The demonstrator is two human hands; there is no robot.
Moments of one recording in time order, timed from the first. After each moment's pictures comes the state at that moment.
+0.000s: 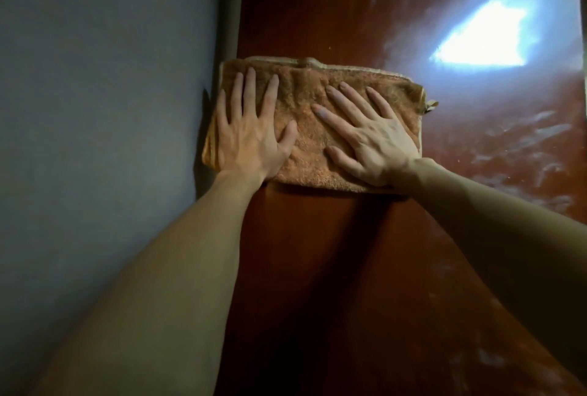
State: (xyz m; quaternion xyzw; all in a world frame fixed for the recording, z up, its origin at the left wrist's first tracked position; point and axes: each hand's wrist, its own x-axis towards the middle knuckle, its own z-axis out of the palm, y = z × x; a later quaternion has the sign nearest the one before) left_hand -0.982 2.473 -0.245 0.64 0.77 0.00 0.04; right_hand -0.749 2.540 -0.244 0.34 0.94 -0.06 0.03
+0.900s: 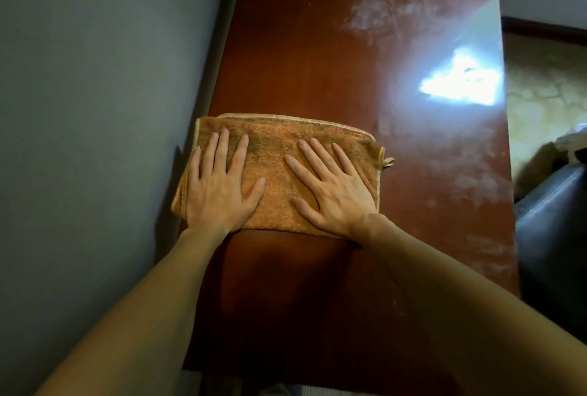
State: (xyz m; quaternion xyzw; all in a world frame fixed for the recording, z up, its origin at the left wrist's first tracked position) left_hand -0.914 2.215 -0.249 0.61 0.79 0.00 0.03; right_hand -0.682 2.302 -0.247 0.32 0.94 -0.06 0.02
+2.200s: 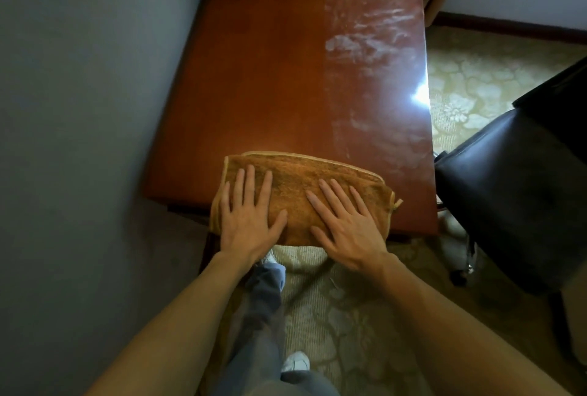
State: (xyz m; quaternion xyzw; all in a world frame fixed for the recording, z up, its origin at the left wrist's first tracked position) left_hand -0.710 1.951 -0.253 0.63 0.78 0.01 0.07; right_hand -0.481 2.018 -0.254 0.39 0.91 -0.11 0.04
